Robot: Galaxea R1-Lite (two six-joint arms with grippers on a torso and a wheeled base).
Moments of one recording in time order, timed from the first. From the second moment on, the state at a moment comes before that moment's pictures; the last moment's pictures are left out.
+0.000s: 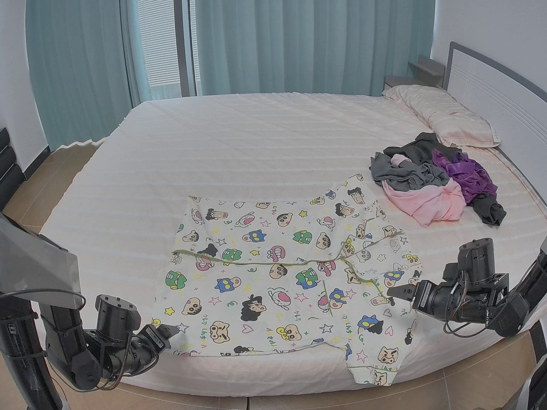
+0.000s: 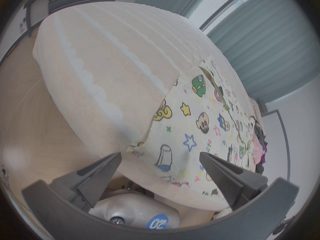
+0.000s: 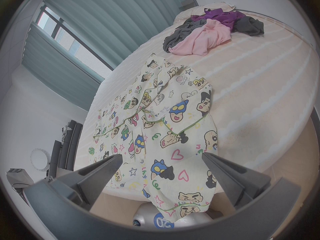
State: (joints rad) left arm -0.30 2.12 -0.07 -1.19 0.07 -1.05; right arm 0.29 1.86 -0.35 -0.82 0.09 0.66
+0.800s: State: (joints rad) left arm -0.31 2.11 -0.06 -1.19 0.17 -1.07; right arm 0.28 1.88 -0.34 -0.82 0.09 0.61
